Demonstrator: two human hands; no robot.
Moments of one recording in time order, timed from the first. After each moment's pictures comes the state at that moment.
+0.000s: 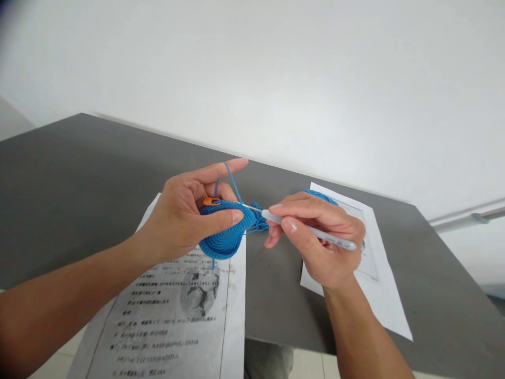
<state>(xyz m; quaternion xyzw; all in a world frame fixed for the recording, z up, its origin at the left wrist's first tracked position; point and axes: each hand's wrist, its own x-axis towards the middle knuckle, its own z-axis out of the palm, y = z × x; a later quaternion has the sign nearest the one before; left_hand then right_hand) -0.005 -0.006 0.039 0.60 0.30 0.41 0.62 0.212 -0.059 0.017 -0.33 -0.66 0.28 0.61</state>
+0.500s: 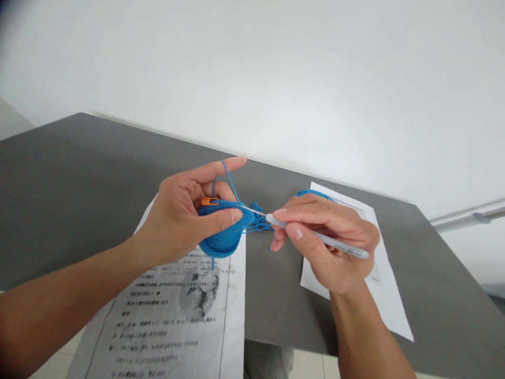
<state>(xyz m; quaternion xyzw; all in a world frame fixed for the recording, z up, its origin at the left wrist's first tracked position) -0.004 -0.005 0.040 0.60 0.31 0.42 0.60 0.220 -0.058 0.020 -0.32 -0.70 0.22 0.59</state>
